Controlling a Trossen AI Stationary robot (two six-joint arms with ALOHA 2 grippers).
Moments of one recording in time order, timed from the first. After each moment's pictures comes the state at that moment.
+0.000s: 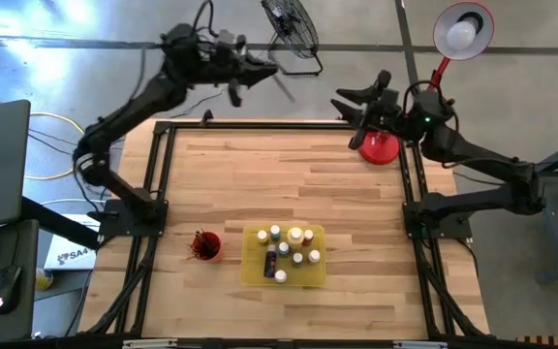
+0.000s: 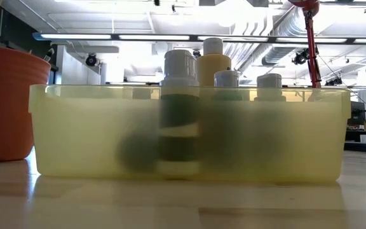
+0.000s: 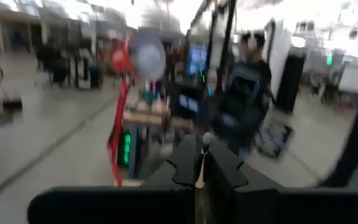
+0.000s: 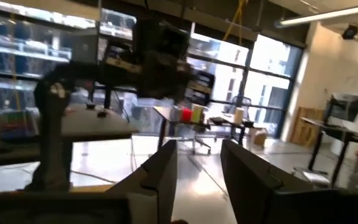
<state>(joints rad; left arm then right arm) 0.68 1.51 1.70 0.04 0.67 -0.21 -0.42 1.07 1.12 0.17 -0.05 -0.16</state>
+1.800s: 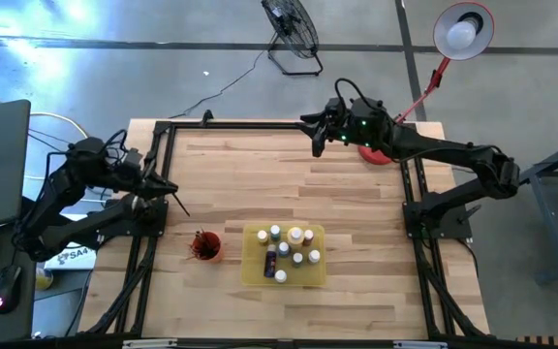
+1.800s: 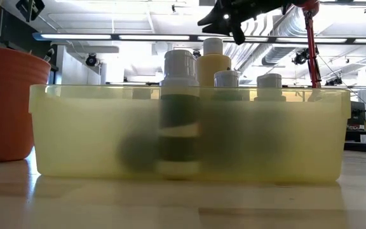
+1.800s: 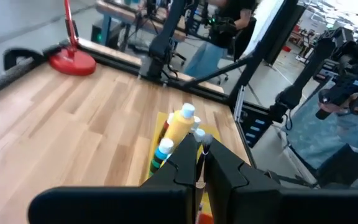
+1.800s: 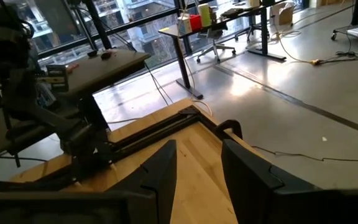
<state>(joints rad) 0.60 0.24 0.82 -0.78 0.66 -0.21 -0.40 1.35 1.12 0.08 -0.03 0.27</state>
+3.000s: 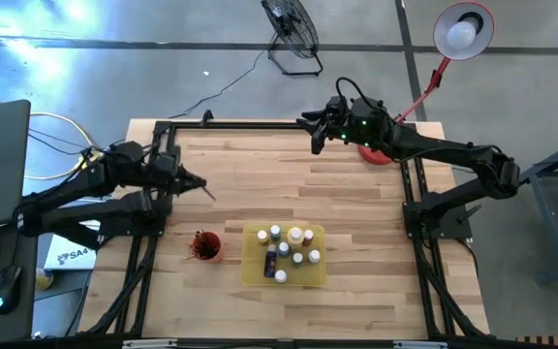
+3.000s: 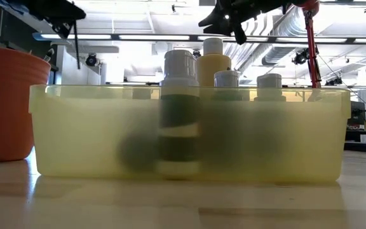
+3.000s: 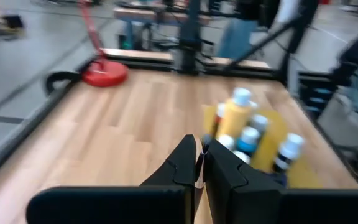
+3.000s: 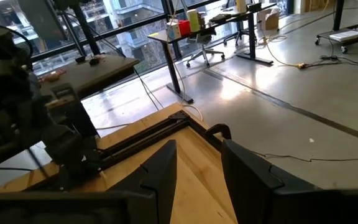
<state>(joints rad) 0.34 0.38 0.62 -0.46 0.30 0.01 -0.40 1.35 1.12 0.08 0.03 0.27</state>
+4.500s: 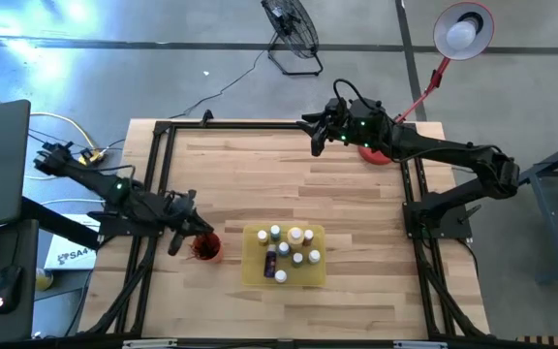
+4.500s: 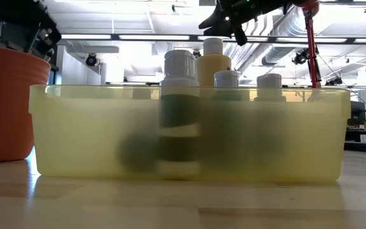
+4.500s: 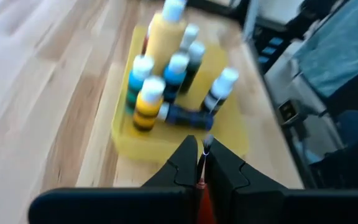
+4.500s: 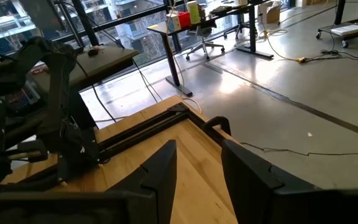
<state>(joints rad) -0.45 0.57 0.52 -0.36 -0.22 -0.46 -0.40 1.35 1.12 0.05 0.02 0.26</state>
